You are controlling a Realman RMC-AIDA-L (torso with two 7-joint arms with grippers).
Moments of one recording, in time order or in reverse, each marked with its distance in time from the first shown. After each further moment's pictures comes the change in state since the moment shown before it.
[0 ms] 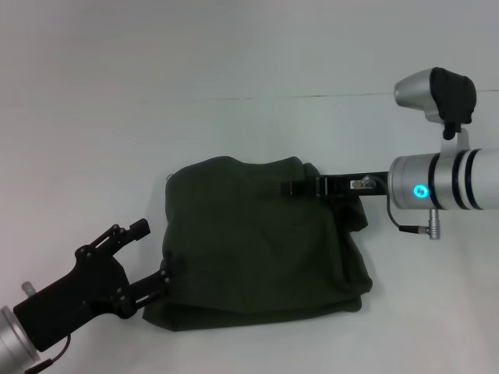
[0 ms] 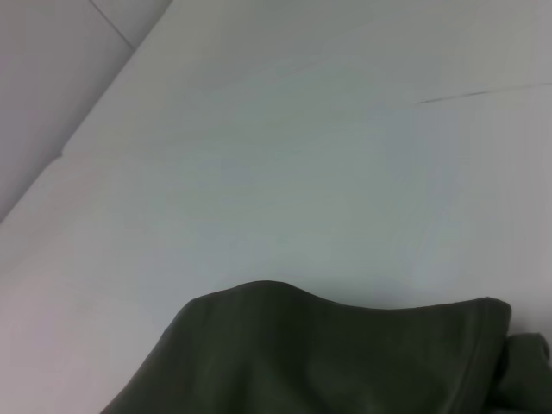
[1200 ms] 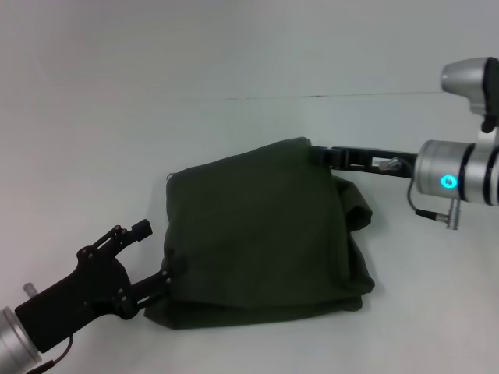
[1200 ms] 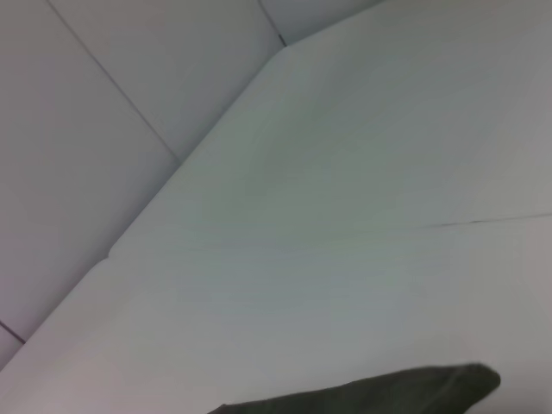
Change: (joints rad) left arm 0.000 0.000 0.001 -0.009 -0.003 0.004 -0.007; right arm -0.092 -0.006 0.054 -0.057 0.204 -0.054 -0.215
